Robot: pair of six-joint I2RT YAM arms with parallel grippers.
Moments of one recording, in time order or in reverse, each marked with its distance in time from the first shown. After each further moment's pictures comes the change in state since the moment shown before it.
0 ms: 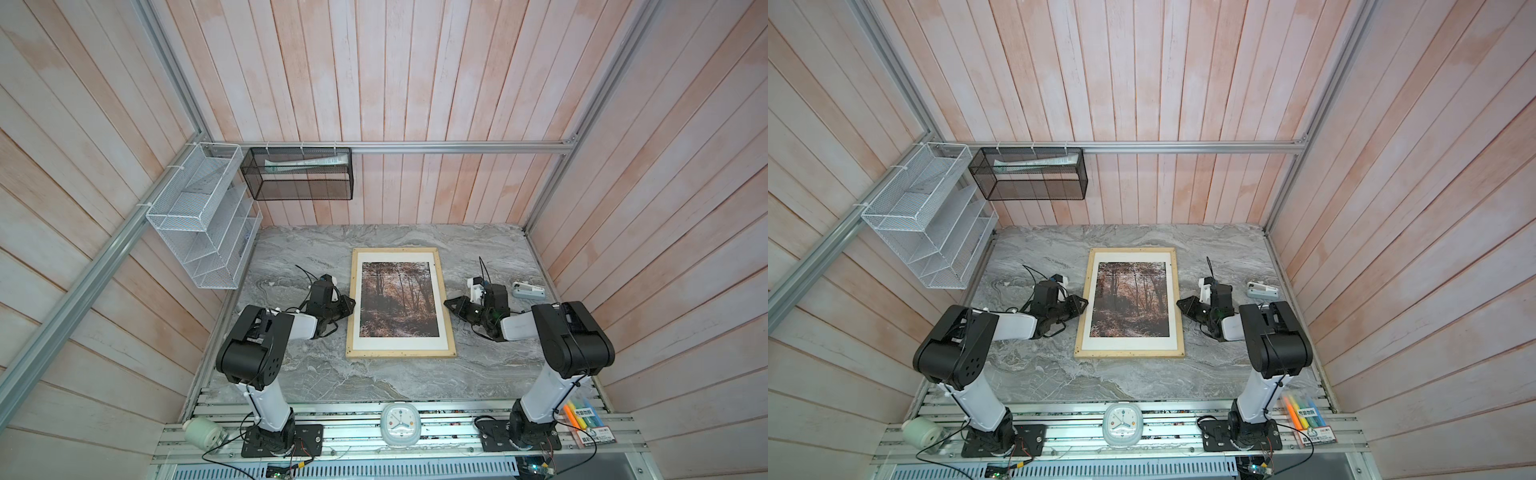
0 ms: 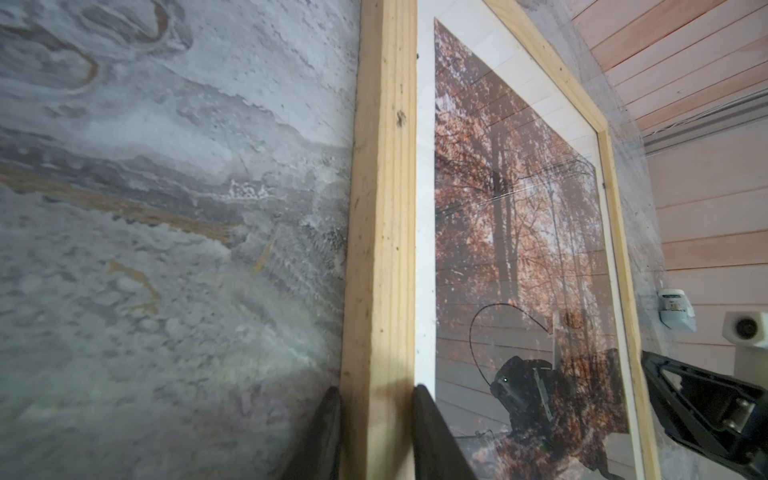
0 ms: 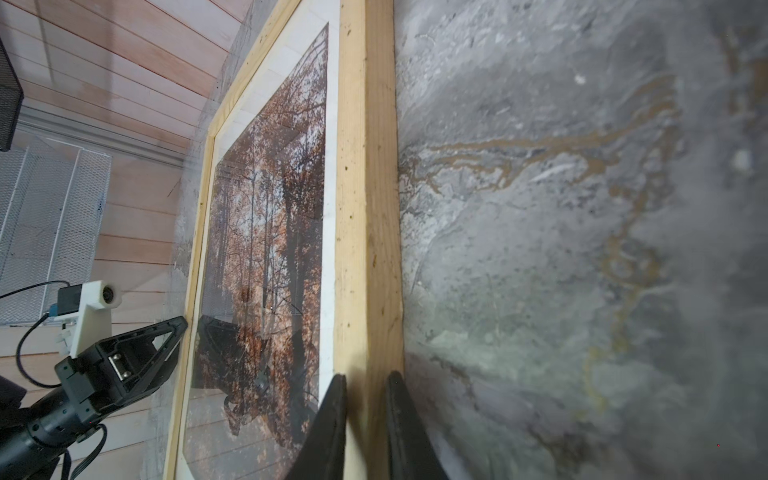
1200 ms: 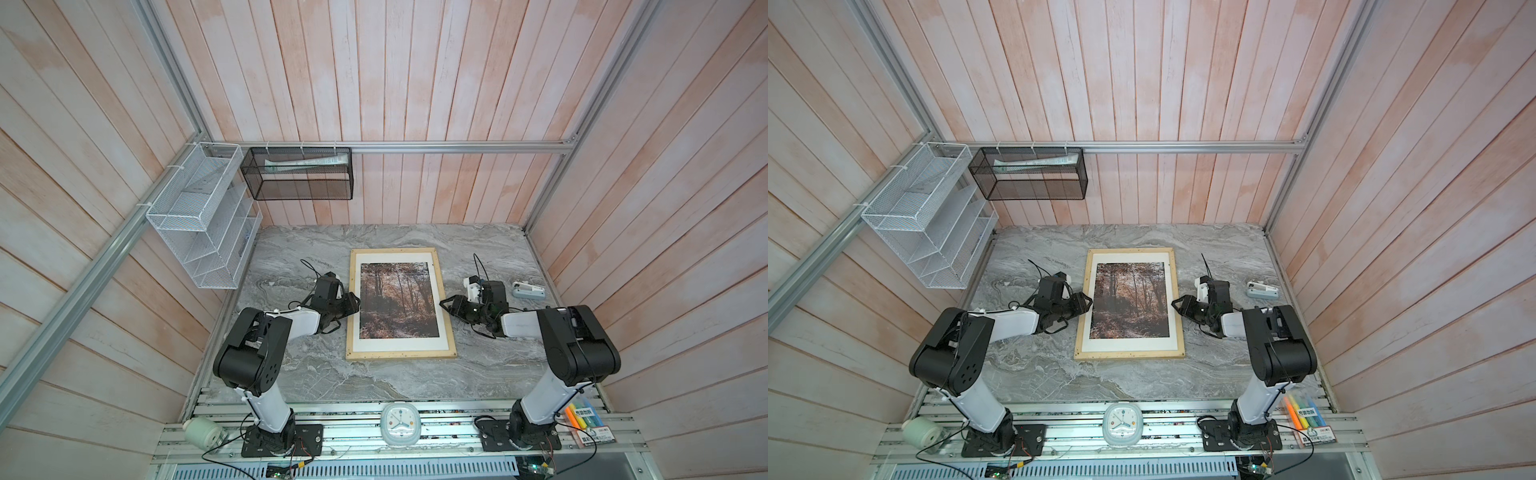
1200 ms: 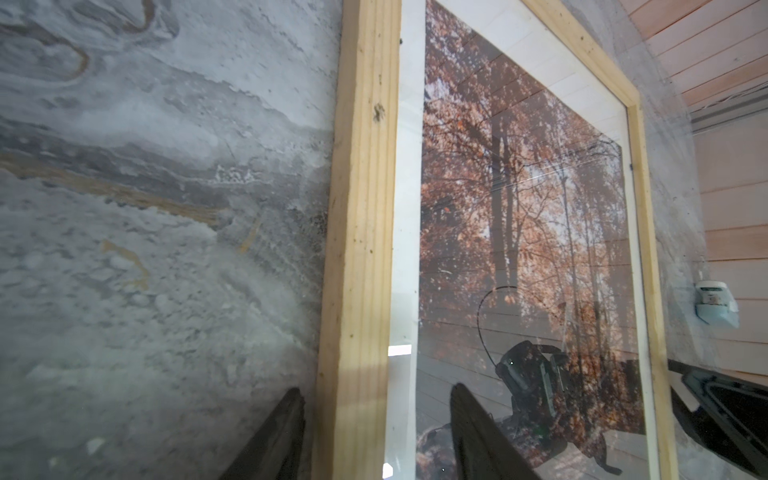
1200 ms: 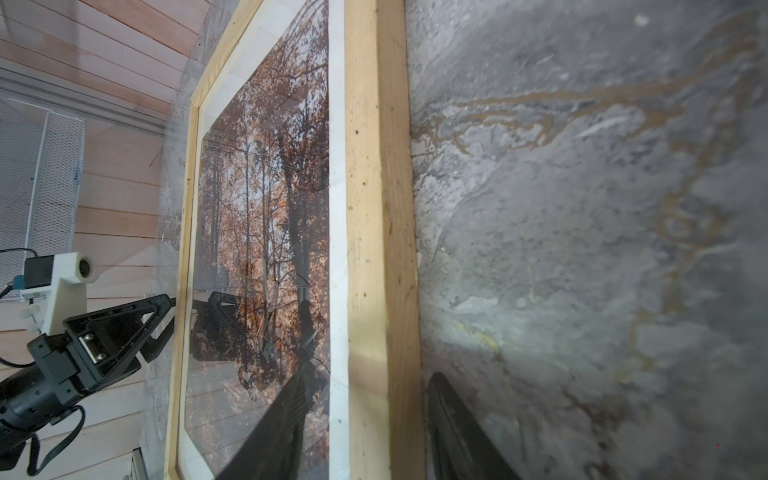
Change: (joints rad) left arm -0.025 -0.039 0.090 -0.218 -0.076 0.041; right arm 0.002 -0.055 0.064 -0.217 -0.008 -0.061
